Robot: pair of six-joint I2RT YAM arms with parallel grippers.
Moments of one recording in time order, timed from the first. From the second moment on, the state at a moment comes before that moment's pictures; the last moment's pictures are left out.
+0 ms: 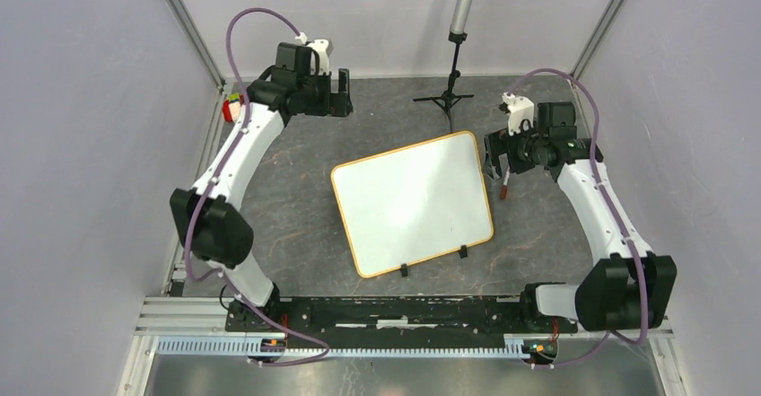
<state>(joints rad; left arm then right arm) -0.30 1.64 1.68 -0.70 0.12 -0.16 0.05 1.26 1.12 -0.69 -0.33 -0.24</state>
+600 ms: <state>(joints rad) -0.22 1.96 1.99 -0.95 0.15 -0.07 -0.19 1.56 1.15 -0.64 -0.40 -0.26</state>
